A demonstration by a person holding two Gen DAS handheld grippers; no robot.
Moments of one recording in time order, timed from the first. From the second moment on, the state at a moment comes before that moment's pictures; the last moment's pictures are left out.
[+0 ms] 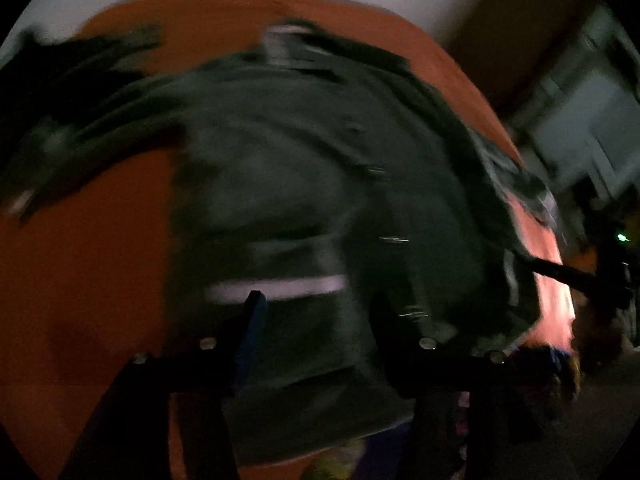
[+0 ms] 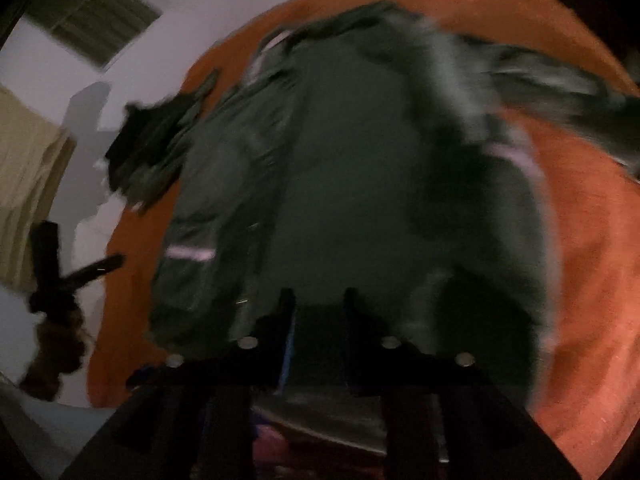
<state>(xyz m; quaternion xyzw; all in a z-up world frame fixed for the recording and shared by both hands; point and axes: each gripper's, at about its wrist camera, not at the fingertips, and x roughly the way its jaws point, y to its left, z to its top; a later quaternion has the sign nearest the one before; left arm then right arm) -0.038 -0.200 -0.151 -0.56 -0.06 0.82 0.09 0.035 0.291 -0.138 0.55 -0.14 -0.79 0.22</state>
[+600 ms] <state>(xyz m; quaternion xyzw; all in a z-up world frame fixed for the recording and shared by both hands) -0.136 -0.050 -0.211 -0.68 -0.12 0.70 0.19 0.107 0.243 -0.197 0.46 0.26 -0.84 0.14</state>
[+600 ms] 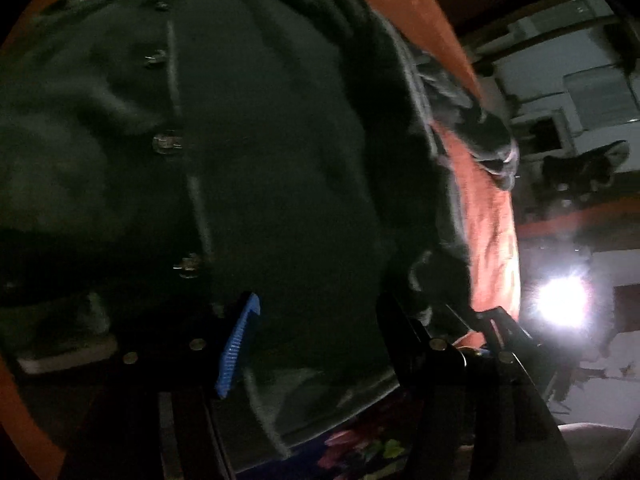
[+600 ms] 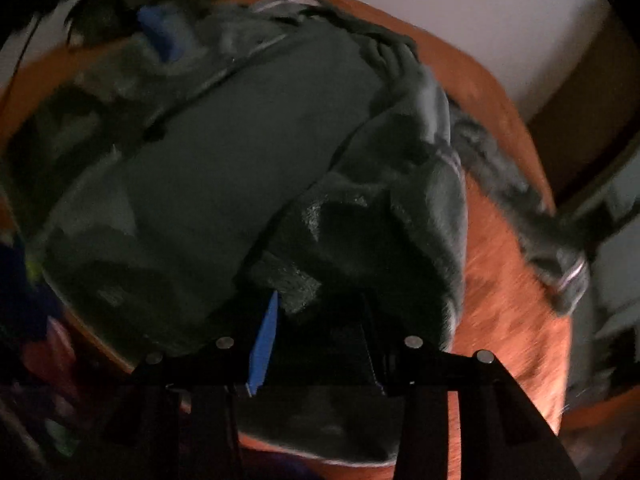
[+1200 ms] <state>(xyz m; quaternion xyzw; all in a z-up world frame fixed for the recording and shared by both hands) -0.131 -0.061 -0.224 -0.65 -0.31 0.61 0.32 0.118 0.321 -0.097 0.34 -0.20 -0.86 0.32</state>
